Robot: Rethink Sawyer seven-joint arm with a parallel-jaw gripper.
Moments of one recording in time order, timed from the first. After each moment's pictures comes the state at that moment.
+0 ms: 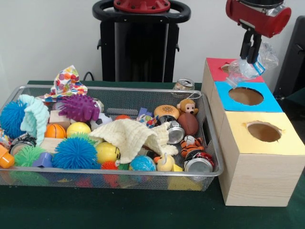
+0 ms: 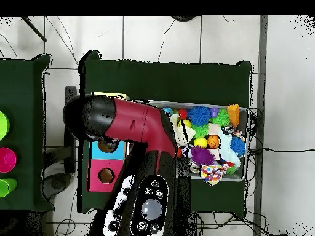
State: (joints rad) arm 0.13 -0.66 -0.27 1.40 0.29 1.03 2.48
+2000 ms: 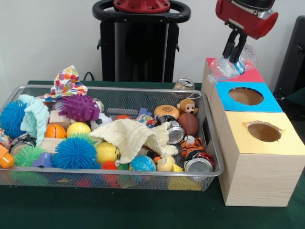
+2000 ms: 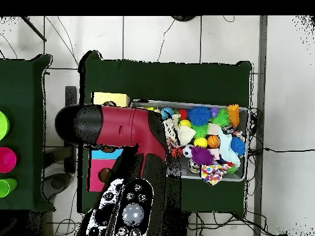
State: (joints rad) arm 0.18 -0.66 -0.30 1.39 0.12 1.03 2.48
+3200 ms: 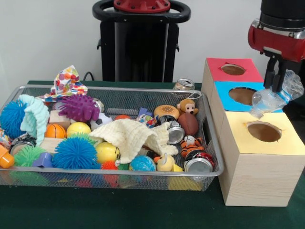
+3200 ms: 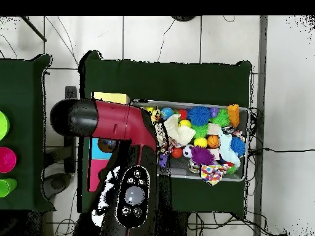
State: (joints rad) arm 0.17 -0.61 -0.22 1.41 0.30 0.76 2.48
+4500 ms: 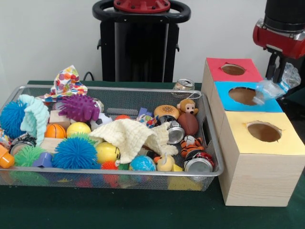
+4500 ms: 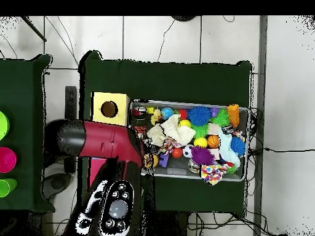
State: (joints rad) arm 0.24 -0.64 -0.21 1.55 0.33 0.76 2.48
